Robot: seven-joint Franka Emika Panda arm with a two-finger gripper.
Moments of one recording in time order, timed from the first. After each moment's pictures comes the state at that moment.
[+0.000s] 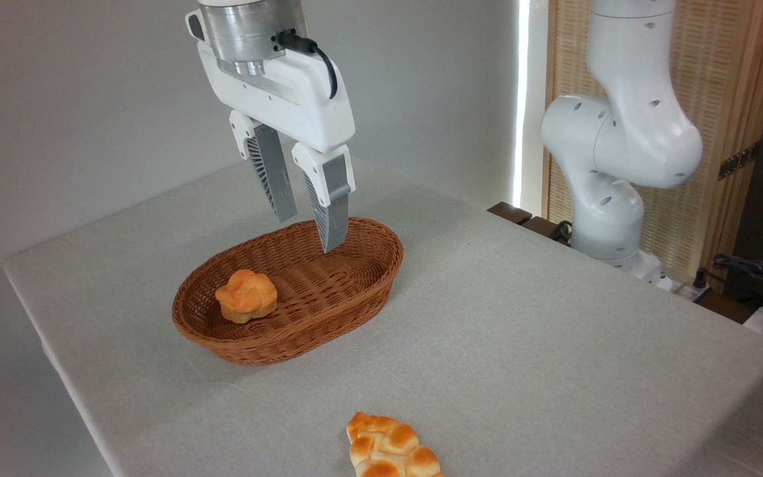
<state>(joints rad) -0.01 -0.02 -0.03 -1.62 -0.06 1.56 0.72</state>
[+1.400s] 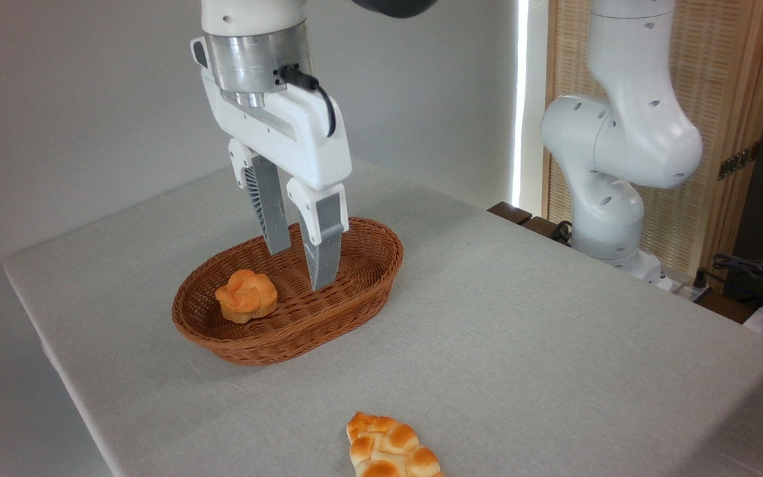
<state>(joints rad) -0.01 -0.01 0.00 -1.69 -0.05 1.71 0.83</state>
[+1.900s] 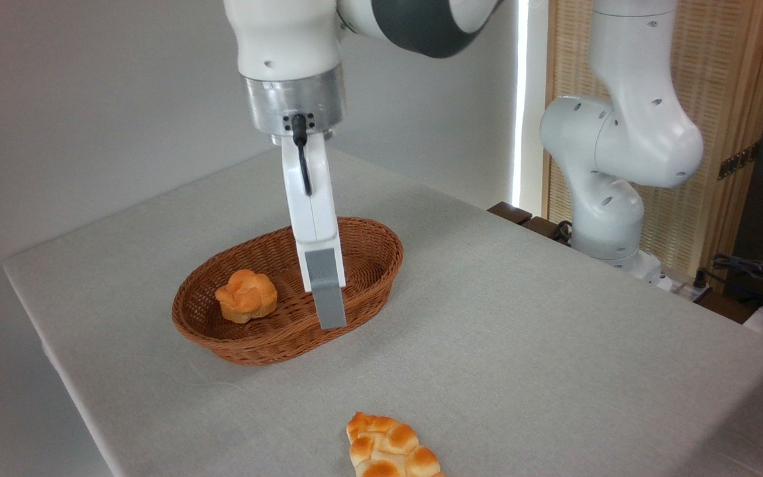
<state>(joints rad) 0.03 -0.04 0.03 -1.80 -0.05 1.78 1.44</state>
